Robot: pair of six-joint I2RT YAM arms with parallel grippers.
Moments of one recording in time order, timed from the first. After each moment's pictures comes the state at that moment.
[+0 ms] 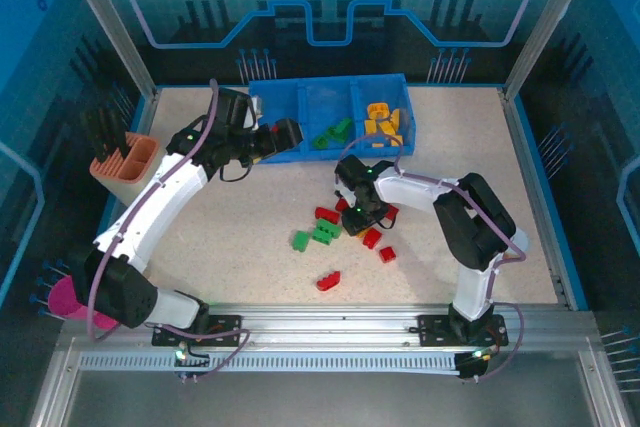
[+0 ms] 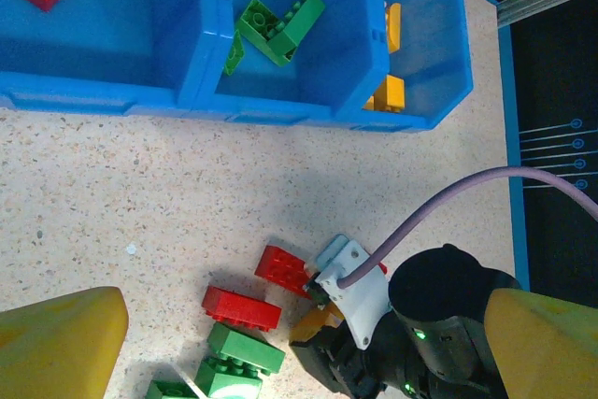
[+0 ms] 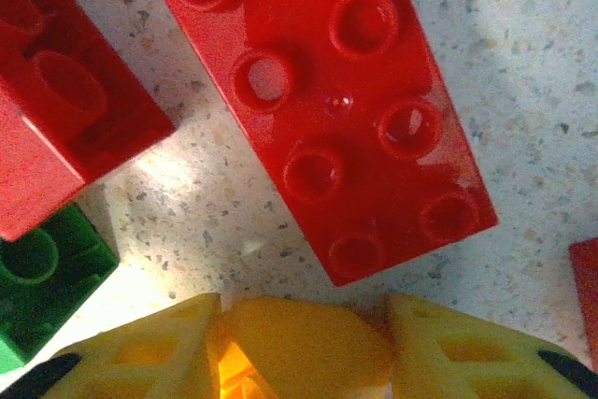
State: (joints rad) left arm -0.33 1.41 1.37 -0.72 0.27 -0.69; right arm 0.65 1.86 1.19 -0.80 -0.04 0.10
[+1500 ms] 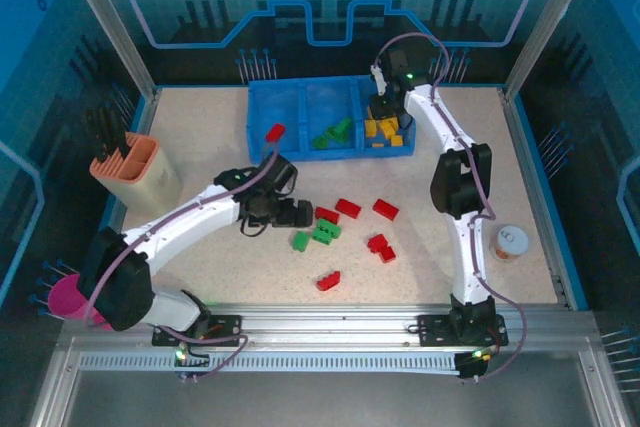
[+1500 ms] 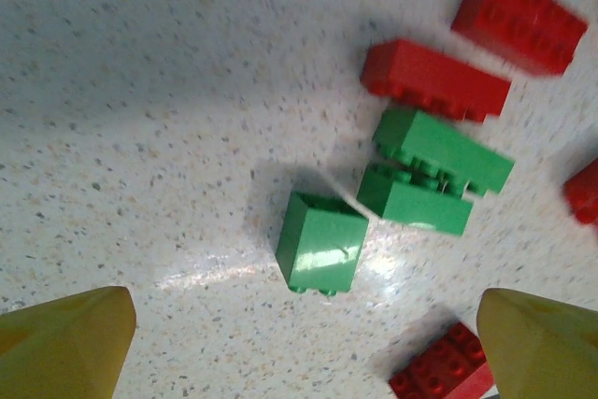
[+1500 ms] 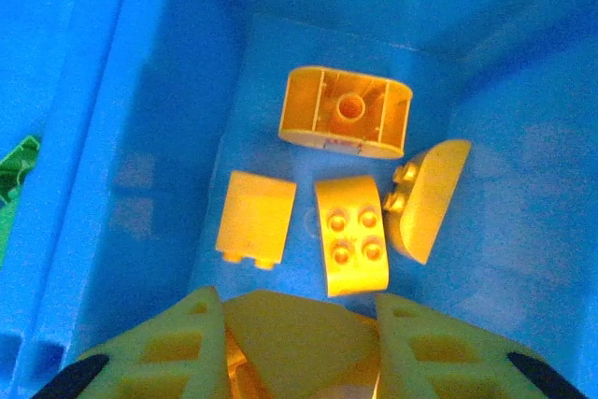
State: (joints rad) left arm -0.63 1.42 1.03 -0.84 0.05 -0.61; right arm 0.26 2.36 2.30 -0.97 0.06 -0.02
